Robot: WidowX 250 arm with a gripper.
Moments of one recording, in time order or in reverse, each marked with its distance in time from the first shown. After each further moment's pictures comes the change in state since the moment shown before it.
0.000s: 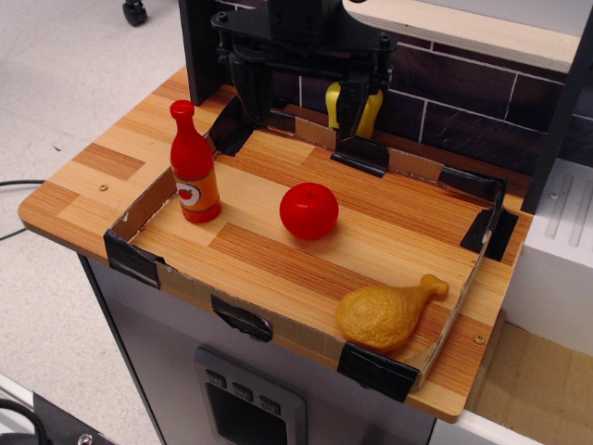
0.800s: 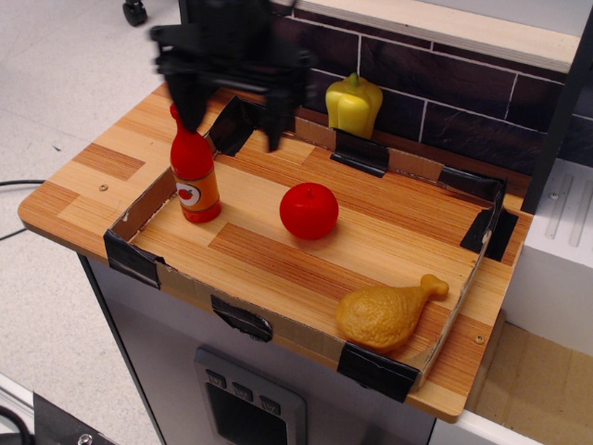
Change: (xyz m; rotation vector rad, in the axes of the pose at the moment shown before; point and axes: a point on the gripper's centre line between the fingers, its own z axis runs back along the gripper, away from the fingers) arm -0.007 0.056 -0.018 0.038 0.062 -0.018
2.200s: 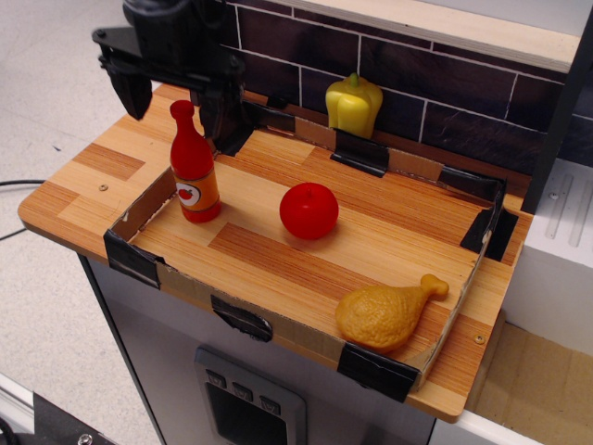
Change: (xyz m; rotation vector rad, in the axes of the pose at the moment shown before) arm 0.028 0.047 -0.029 0.105 -0.114 0.041
